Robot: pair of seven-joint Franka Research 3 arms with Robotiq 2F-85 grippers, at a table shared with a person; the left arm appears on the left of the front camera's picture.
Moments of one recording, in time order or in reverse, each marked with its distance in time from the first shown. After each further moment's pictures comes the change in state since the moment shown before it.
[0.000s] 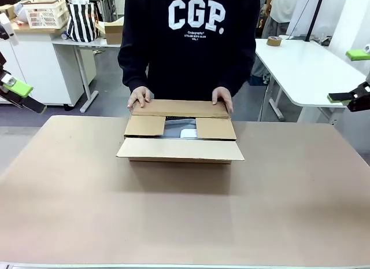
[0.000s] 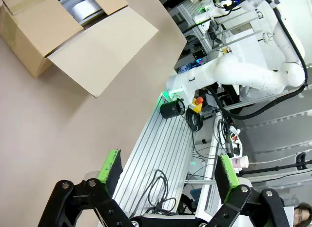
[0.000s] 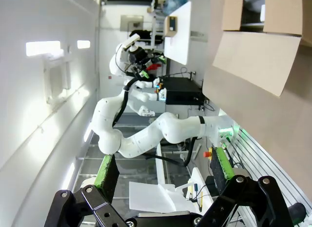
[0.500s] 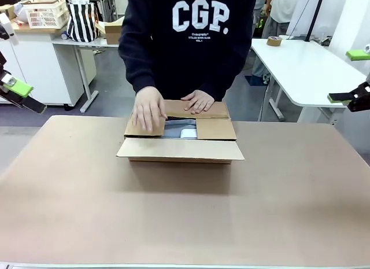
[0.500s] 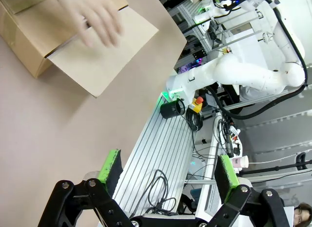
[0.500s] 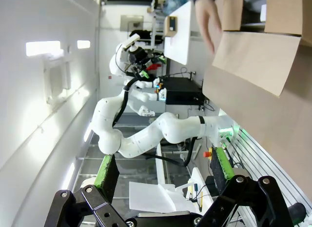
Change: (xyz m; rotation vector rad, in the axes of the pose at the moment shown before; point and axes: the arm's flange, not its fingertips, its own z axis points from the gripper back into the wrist) left arm 0.000 0.000 0.000 0.000 0.000 0.000; right arm 0.000 0.000 0.000 0.000 0.000 0.000
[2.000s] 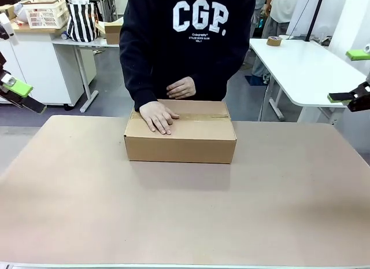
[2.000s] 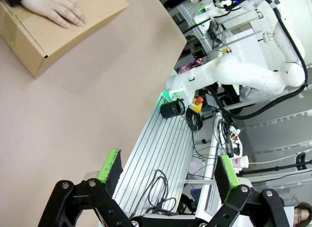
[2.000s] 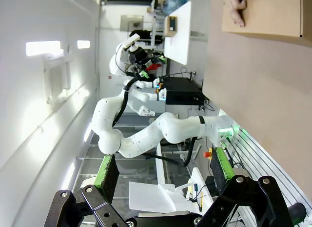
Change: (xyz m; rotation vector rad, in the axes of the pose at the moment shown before) left arm 0.000 0.000 0.000 0.000 0.000 0.000; right arm 0.000 0.000 0.000 0.000 0.000 0.000
